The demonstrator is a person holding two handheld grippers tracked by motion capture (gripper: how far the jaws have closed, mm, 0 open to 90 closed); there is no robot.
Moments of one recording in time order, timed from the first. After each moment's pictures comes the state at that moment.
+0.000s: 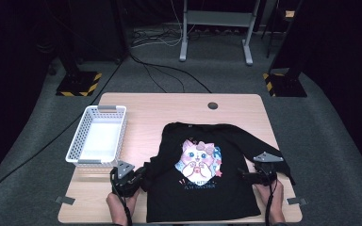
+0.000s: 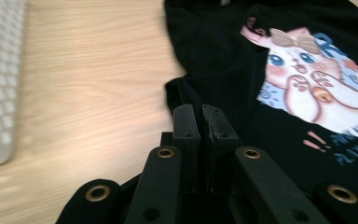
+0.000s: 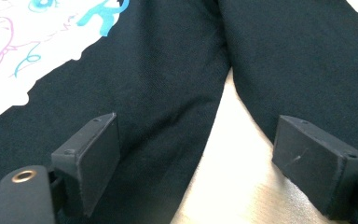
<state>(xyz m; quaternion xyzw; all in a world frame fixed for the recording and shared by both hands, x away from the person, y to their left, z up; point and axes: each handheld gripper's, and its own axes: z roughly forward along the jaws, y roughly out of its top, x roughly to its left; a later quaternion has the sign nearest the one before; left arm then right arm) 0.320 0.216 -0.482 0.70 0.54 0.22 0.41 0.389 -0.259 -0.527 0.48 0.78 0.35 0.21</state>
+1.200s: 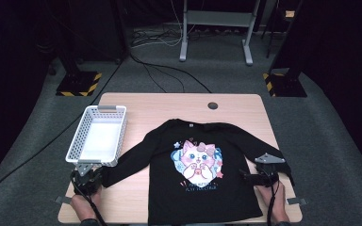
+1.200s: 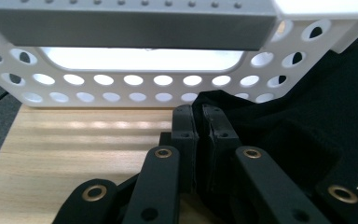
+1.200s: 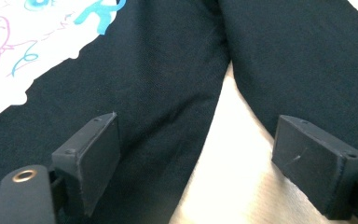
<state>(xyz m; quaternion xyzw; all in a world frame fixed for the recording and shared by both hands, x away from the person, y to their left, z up) 0.336 0.335 -0.528 0.63 0.64 0.29 0.33 0.384 -0.263 -0.526 0.48 0.78 0.34 0.21</state>
